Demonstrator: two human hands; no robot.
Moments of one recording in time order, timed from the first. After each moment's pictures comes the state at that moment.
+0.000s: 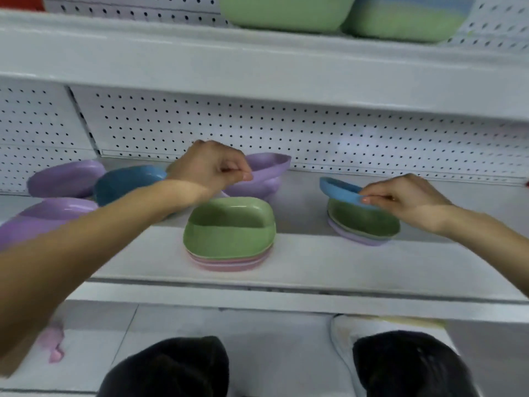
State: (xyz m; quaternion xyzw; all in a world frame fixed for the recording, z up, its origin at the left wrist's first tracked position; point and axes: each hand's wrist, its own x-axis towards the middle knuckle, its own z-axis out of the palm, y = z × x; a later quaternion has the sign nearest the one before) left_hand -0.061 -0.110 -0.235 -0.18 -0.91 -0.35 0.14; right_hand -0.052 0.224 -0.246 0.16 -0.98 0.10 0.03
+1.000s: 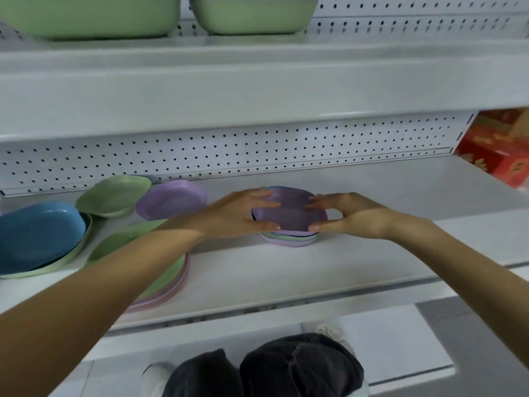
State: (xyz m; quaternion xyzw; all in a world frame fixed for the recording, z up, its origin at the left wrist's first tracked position) left_hand -0.111 0.061 -0.291 -0.37 -0.91 -0.19 -0.06; right_hand -0.049 0.302 -0.276 0.11 -0.96 0.24 -0.09
